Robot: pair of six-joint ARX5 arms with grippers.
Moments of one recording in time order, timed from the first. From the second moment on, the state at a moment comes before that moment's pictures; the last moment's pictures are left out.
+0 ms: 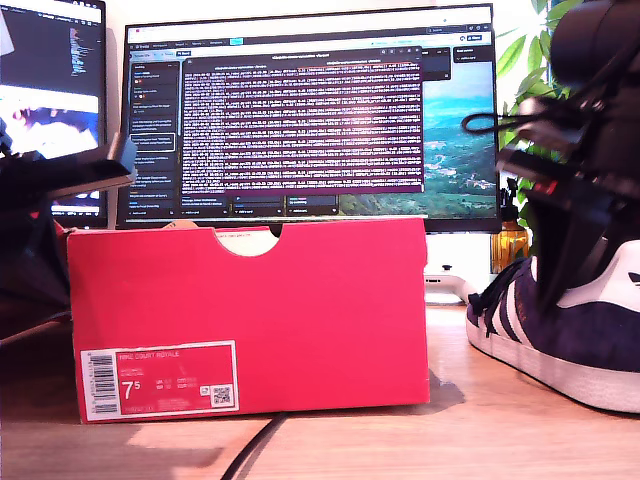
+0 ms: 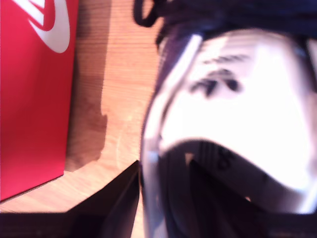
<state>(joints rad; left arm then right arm) -1.00 0.96 0.35 -0.13 -0.61 -0.76 0.30 1.44 0.87 -0.63 -0.23 0.16</state>
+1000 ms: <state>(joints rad) -1.00 0.96 0.35 -0.16 -0.61 -0.76 0.55 1.49 1.37 -0.68 -0.31 0.37</state>
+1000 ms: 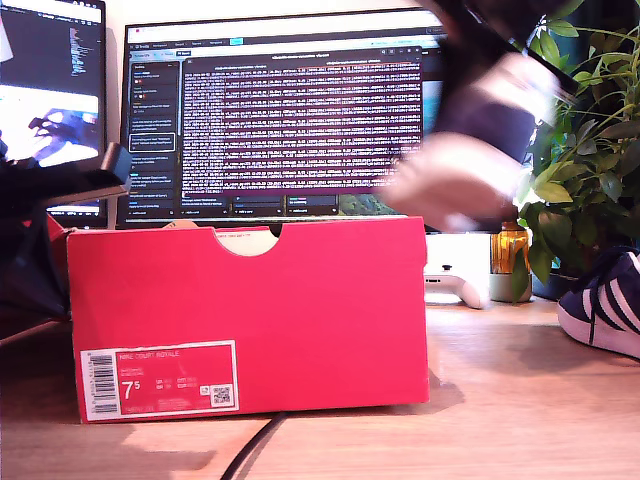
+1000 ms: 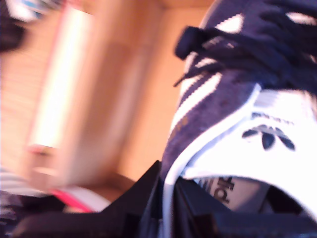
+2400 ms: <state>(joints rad) -1.00 0.96 0.35 -0.16 -0.61 -0.76 0.79 1.93 1.37 -0.16 -0.20 0.68</state>
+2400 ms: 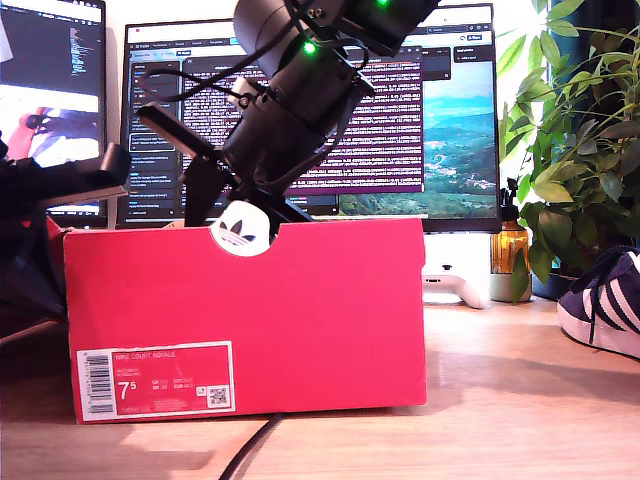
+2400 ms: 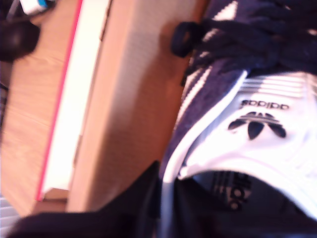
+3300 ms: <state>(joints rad) -1.00 0.96 0.35 -0.21 -0.61 -0.76 0.63 1.93 1.93 -0.96 -0.13 0.47</state>
